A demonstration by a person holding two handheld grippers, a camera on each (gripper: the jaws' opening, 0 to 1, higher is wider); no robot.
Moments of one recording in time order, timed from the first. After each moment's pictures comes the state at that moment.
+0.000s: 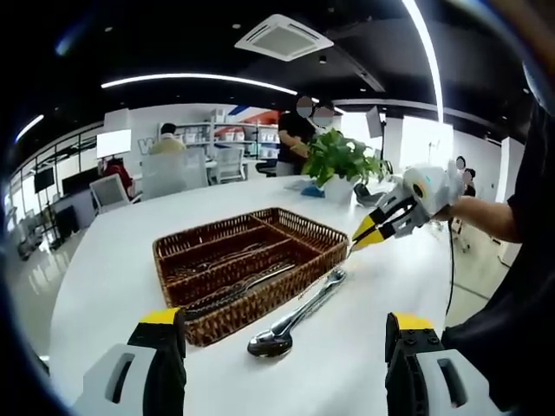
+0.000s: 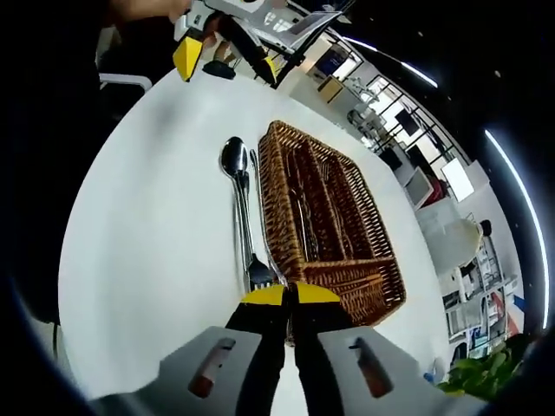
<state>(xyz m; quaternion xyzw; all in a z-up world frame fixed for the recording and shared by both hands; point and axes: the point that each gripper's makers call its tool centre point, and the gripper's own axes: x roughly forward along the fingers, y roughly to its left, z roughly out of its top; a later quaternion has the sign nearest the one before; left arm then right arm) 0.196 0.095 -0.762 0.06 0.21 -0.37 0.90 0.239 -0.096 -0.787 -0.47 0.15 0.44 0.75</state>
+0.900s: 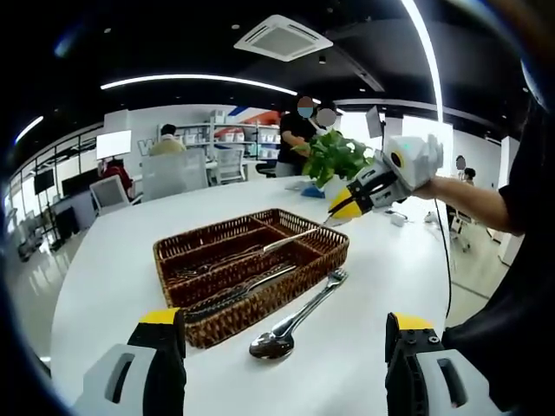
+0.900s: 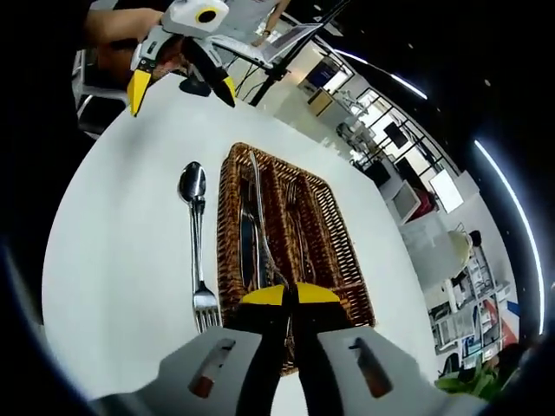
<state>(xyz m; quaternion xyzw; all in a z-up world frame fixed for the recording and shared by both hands) 0.196 0.094 -0.759 0.06 0.20 -0.37 0.90 0.285 -0.078 -0.749 -0.47 0.11 0.43 0.76</state>
